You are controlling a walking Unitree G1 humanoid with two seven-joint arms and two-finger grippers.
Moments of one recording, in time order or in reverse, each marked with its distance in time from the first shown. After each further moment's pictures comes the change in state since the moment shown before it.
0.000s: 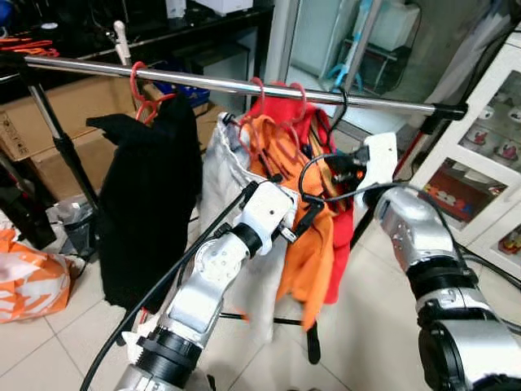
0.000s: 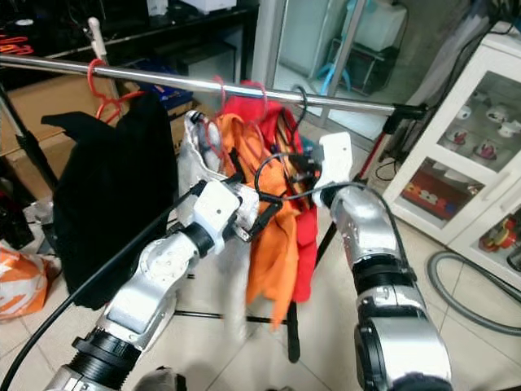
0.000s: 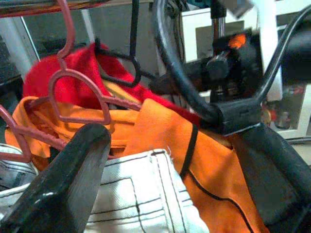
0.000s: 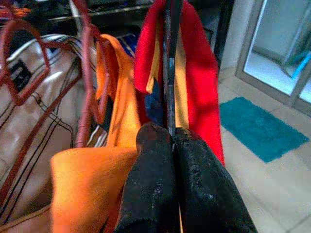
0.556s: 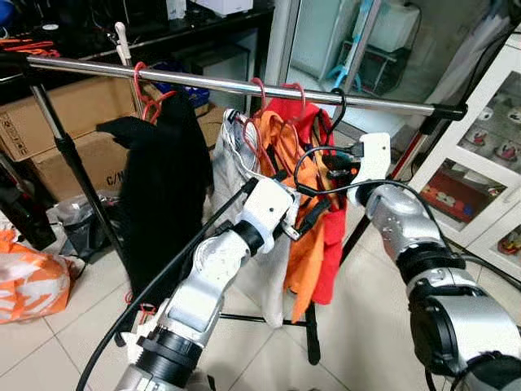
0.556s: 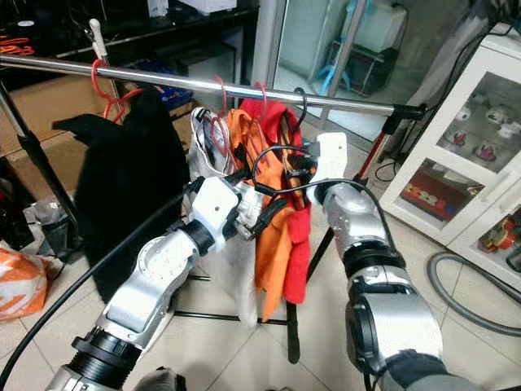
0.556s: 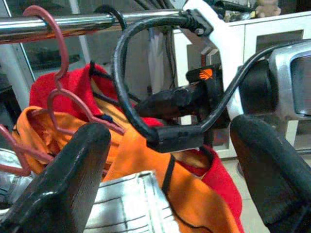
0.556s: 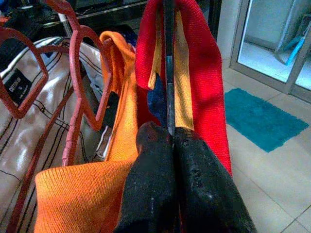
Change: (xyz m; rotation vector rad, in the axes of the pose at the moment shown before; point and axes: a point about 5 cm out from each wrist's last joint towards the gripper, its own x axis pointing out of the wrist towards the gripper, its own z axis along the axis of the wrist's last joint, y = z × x) left arm 0.000 -0.001 0.009 -0.026 -0.057 -0.027; right arm 0.012 0.003 -0.003 0.064 0.018 -0.044
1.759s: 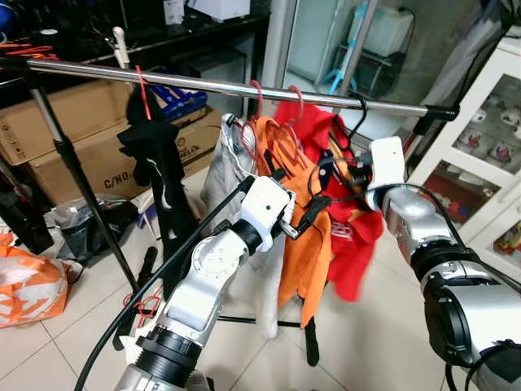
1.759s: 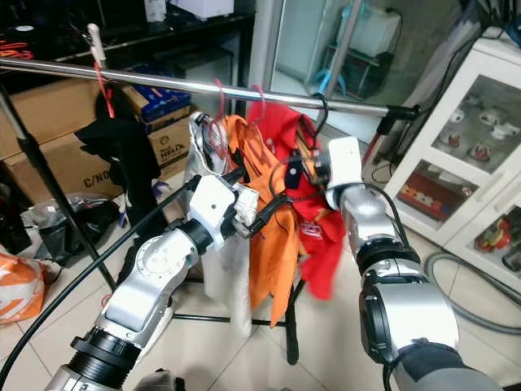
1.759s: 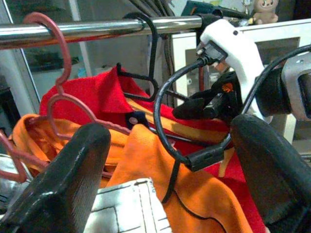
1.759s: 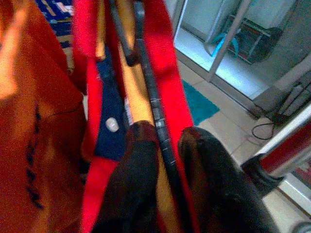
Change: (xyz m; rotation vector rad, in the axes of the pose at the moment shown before) left arm 0.000 0.002 0.001 -0.022 -0.008 0.011; right arm -0.012 -0.038 -0.005 -0.240 0.108 -0.244
